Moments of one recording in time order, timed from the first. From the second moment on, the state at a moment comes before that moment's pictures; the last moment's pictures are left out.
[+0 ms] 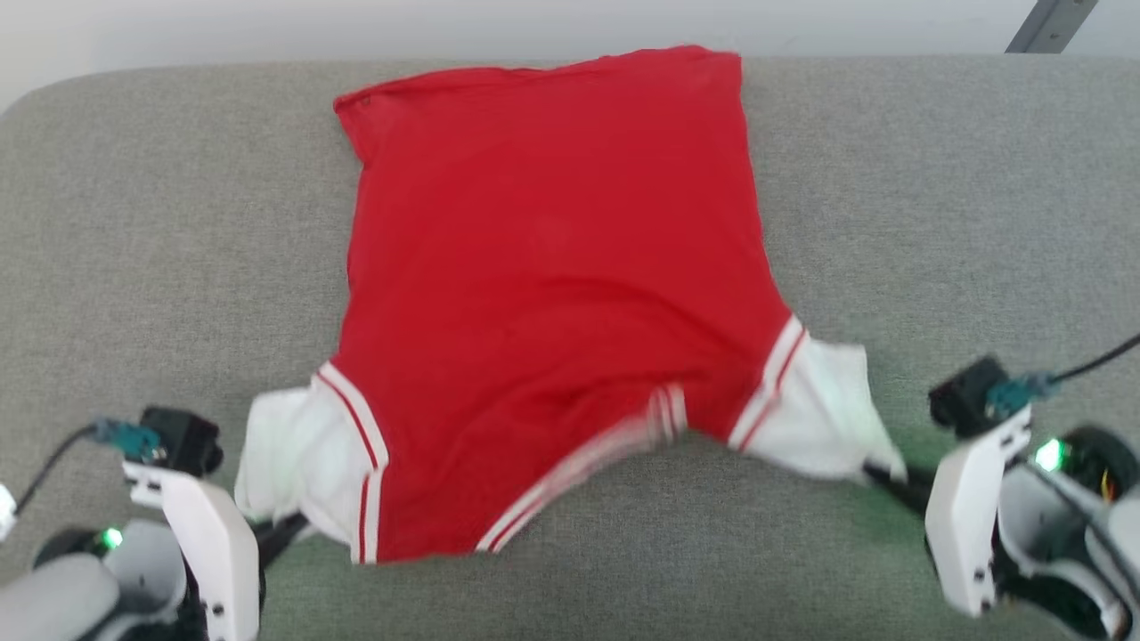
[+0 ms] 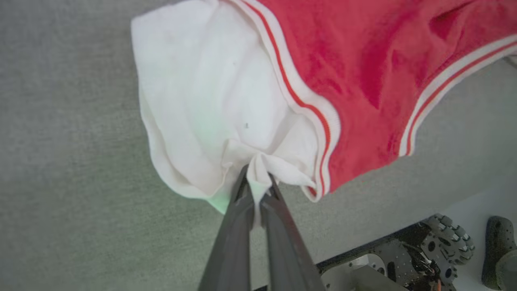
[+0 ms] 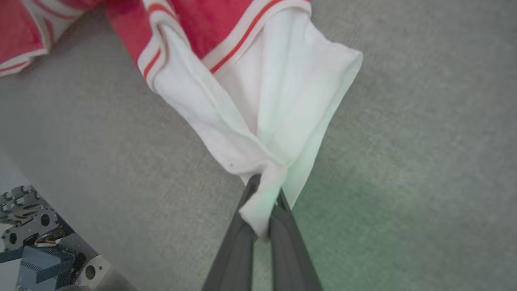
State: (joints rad) left arm -0.56 1.03 -1.12 0.04 -1.39 0.14 0.21; right arm -0.33 -0.67 0.54 0.08 0.74 0.13 0.53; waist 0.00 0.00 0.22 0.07
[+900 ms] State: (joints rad) left arm -0.43 0.98 -1.13 -0.02 -1.42 0.17 0.08; right arm -0.16 -0.48 0.10 -0.28 0.62 0.13 0.84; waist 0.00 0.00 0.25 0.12
